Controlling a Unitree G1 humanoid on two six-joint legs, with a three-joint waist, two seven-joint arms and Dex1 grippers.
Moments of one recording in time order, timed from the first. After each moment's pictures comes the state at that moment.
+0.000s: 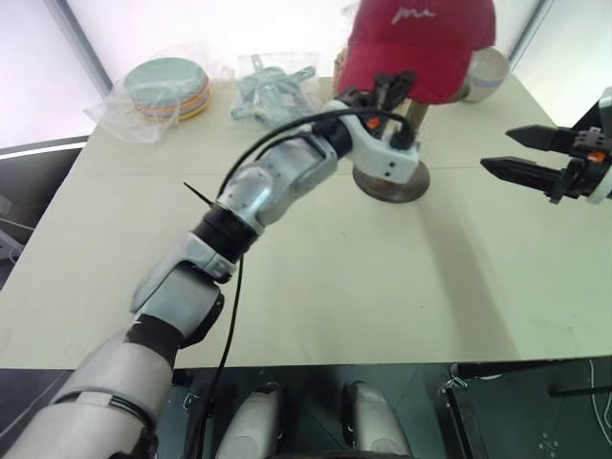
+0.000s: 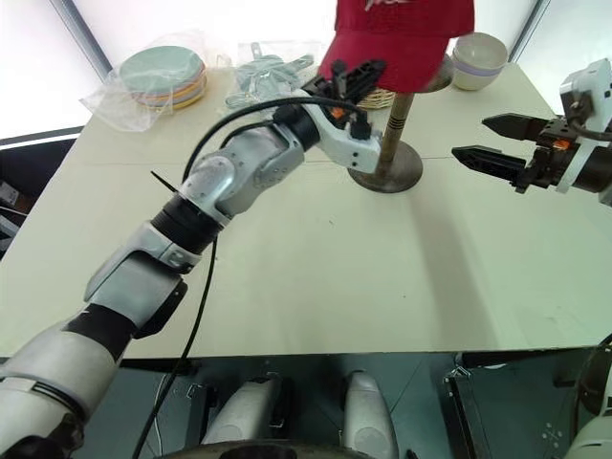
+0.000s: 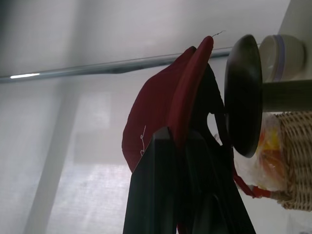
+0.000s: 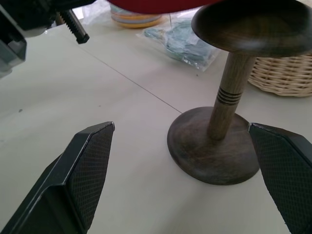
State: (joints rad) left arm -1.20 0.22 -0.55 0.46 0.97 -0.22 0.01; right arm -0.62 -1.05 -0.34 0.14 0.58 0.70 1.11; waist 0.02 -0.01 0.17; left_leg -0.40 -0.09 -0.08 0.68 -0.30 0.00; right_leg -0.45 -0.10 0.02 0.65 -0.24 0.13
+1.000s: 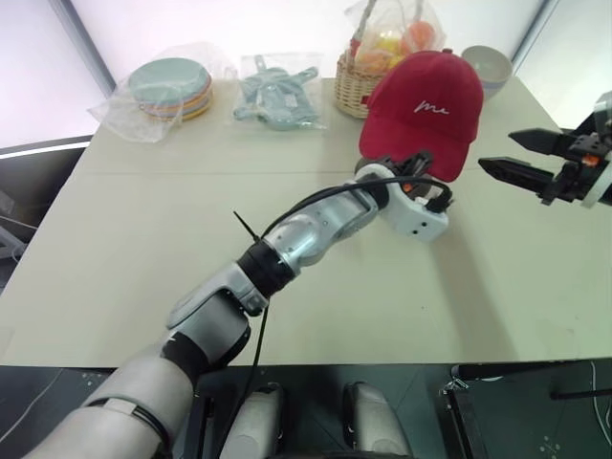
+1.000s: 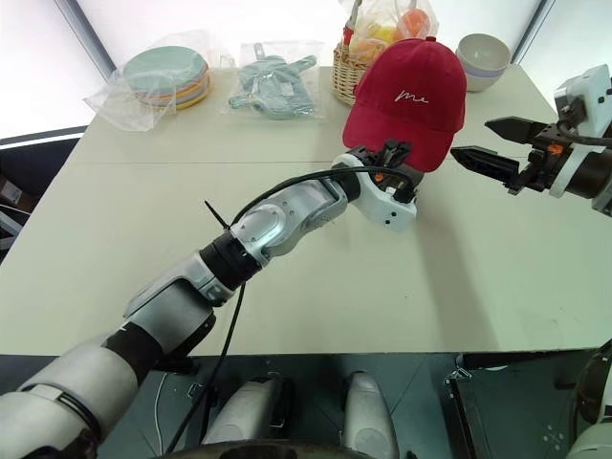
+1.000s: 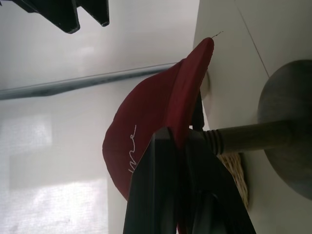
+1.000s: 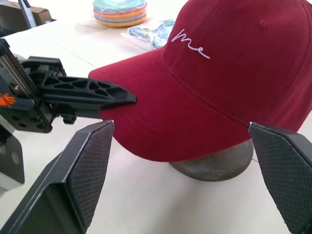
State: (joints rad) left arm -1.09 0.05 -0.69 0.45 1.05 -0.07 -0.21; right arm -0.57 -1.03 -0.36 0.06 0.61 0.74 0.98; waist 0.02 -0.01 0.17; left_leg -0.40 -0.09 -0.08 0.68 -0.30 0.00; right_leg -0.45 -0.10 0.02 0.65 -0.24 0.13
